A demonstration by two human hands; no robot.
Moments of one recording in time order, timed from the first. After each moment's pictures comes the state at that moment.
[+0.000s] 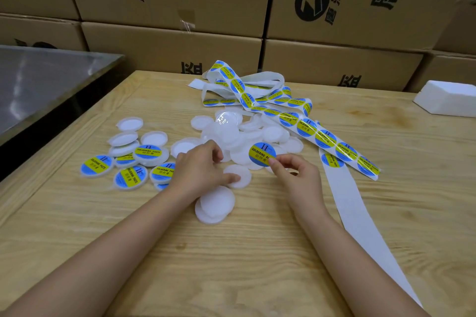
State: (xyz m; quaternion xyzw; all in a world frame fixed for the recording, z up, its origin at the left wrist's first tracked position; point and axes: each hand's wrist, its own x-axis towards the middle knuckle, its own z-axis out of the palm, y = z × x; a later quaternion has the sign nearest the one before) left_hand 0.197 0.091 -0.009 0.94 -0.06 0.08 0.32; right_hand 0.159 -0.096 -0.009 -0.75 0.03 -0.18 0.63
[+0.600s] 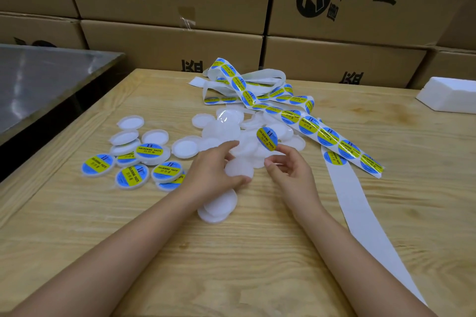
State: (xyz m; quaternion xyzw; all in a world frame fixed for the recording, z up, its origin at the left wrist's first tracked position) left_hand 0.191 0.079 -0.011 0.91 -0.12 0.06 0.38; right_hand 0.164 -0.090 -0.017 -0.75 0.00 -0.13 0.65
